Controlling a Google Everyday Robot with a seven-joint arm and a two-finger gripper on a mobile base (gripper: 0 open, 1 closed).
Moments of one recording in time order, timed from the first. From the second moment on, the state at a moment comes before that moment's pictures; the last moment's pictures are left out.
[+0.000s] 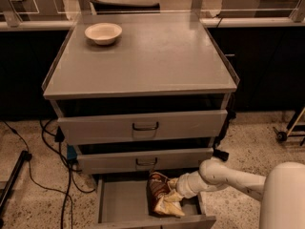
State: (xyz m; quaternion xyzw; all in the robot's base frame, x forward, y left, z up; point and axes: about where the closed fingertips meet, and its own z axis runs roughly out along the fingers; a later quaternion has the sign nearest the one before) arm 0.515 -0.079 0.283 -0.59 0.72 0.27 0.25
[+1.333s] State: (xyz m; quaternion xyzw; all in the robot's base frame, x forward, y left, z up) arm 0.538 -0.093 0.258 -0.63 0.69 0.19 0.31
